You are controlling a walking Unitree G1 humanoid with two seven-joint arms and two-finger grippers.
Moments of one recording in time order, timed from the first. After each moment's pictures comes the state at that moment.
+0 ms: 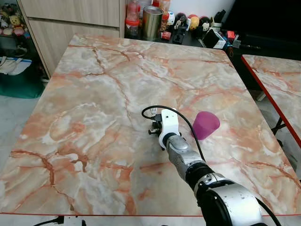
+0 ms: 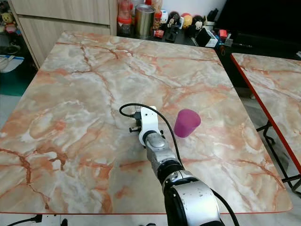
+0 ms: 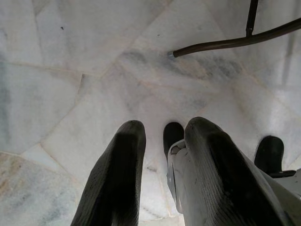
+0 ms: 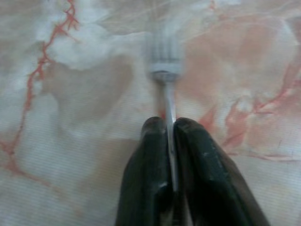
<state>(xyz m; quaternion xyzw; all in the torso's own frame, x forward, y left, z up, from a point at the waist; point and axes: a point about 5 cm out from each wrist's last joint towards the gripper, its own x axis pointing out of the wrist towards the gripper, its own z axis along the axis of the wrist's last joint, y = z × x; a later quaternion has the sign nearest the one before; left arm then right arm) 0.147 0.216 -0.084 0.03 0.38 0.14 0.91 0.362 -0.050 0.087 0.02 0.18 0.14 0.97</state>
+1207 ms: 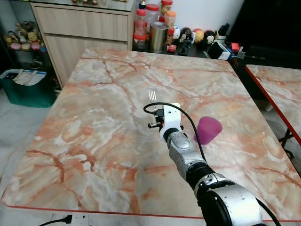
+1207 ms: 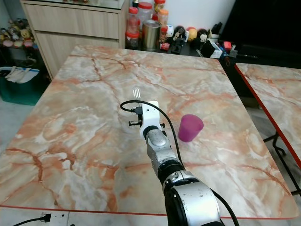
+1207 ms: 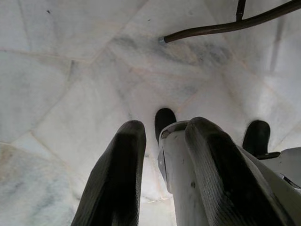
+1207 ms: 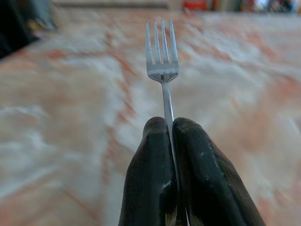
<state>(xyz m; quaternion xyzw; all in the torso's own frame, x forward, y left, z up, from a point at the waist) 0.150 0.204 -0.092 0.03 0.45 0.09 0.89 0.368 -0.047 0.110 0.02 0.09 0.15 0.98</state>
